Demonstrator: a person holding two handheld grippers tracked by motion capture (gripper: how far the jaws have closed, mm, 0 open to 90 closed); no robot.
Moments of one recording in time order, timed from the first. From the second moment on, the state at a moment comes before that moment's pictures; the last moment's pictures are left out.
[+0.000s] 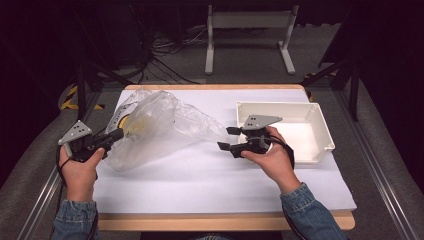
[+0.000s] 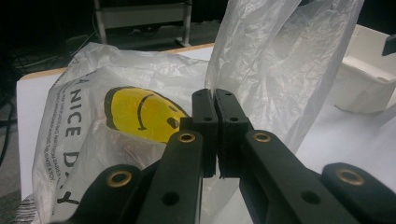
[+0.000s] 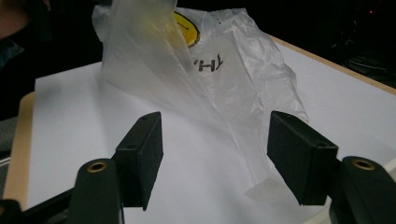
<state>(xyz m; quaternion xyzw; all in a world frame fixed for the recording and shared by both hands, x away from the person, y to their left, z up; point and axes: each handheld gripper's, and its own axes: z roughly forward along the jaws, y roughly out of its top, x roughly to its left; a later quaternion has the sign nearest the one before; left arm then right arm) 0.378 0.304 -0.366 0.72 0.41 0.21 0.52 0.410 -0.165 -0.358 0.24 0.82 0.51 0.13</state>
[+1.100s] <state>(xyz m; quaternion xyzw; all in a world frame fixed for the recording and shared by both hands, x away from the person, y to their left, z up) 0.355 0.305 -0.368 0.74 0.39 0.19 0.52 0.463 -0.111 -0.376 0.23 0.93 0.27 0.12</state>
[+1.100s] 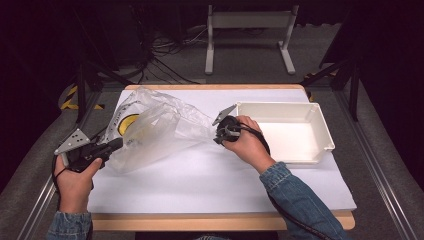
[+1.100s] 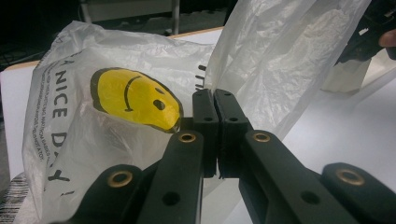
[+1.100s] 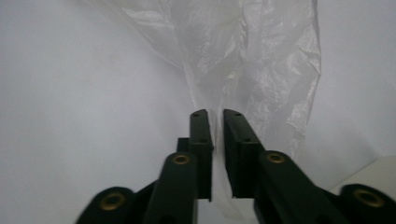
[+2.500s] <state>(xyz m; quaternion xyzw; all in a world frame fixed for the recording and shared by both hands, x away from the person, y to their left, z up) 0.359 0.281 -0.370 0.76 0.33 0.22 0.51 0.500 -0.156 -0.302 0.35 0.78 0.51 0.06</state>
